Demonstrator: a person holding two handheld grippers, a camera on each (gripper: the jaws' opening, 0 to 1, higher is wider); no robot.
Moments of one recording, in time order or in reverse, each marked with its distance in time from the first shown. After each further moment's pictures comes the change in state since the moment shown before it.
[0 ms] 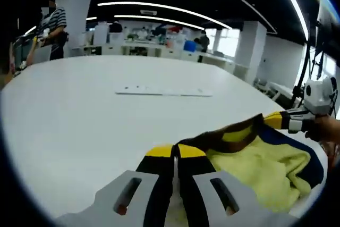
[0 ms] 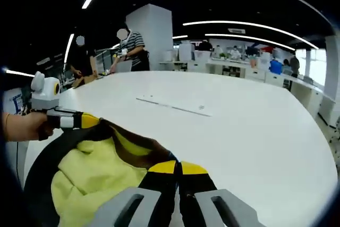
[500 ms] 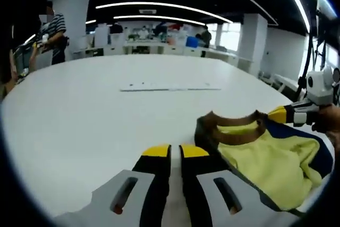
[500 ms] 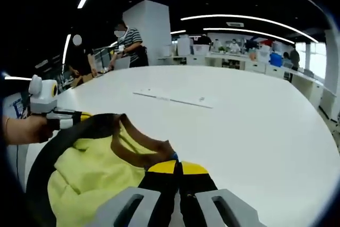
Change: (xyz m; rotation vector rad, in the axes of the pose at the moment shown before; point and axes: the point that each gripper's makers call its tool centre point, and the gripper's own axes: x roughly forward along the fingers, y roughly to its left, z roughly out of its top) left arm -0.001 0.015 -0.003 0.033 -0.005 0.032; right arm 0.007 0.000 -0.003 0.062 0.019 0.033
